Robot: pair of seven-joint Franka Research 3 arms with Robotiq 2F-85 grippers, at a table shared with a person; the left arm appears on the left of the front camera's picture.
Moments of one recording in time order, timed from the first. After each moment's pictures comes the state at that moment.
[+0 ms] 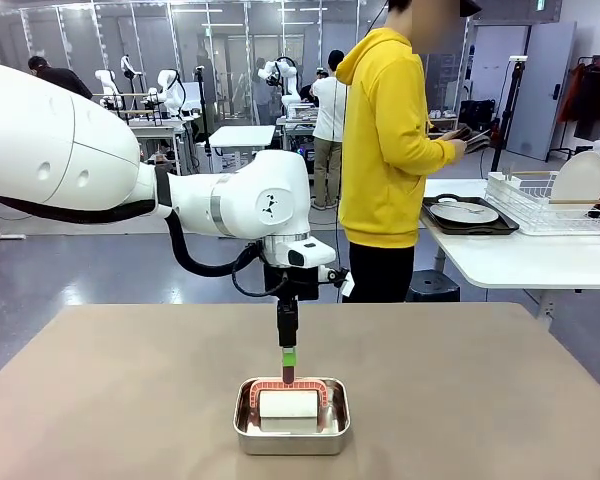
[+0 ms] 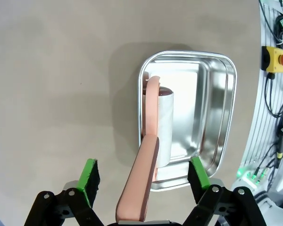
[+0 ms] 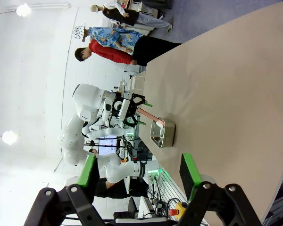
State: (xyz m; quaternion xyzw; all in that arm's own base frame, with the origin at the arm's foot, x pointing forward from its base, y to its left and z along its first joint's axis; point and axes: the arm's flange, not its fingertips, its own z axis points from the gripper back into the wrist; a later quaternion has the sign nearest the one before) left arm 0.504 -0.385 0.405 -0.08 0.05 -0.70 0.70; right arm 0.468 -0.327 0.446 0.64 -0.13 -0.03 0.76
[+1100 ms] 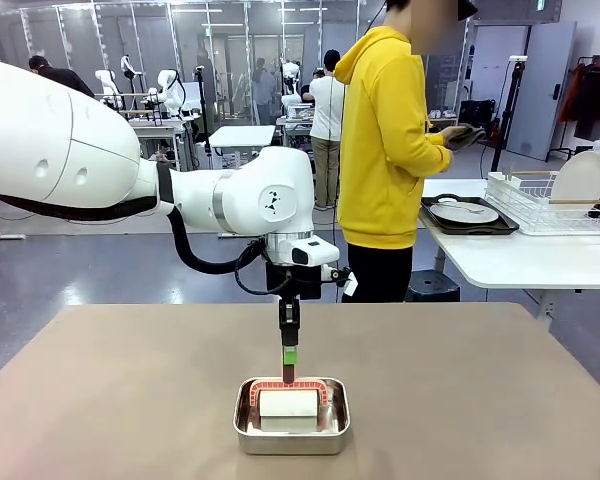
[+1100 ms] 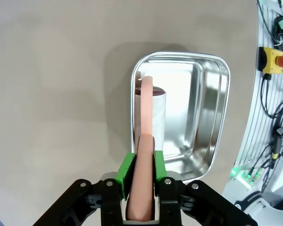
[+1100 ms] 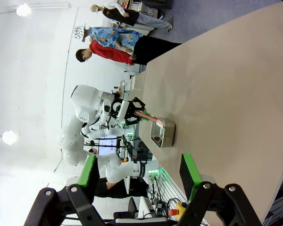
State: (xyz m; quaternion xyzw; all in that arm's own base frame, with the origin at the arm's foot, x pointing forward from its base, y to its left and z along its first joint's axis) left arm 0.498 -0.389 0.412 -0.08 0.06 -0.70 0.71; right arm 0.468 -0.327 0.446 0.64 -0.13 -0.03 0.76
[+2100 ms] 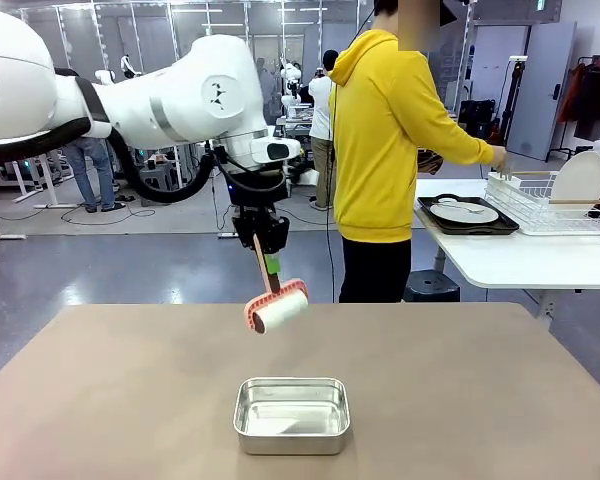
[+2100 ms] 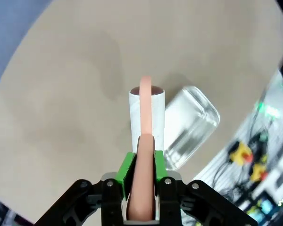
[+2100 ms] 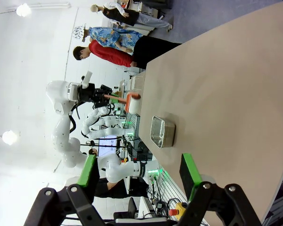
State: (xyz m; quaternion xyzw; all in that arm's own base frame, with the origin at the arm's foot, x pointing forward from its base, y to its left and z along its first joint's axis) left arm 0.536 -0.314 0.557 -0.10 -0.03 -0.37 0.92; right arm 0.468 -0.327 0.446 0.64 -0.13 -0.03 0.76
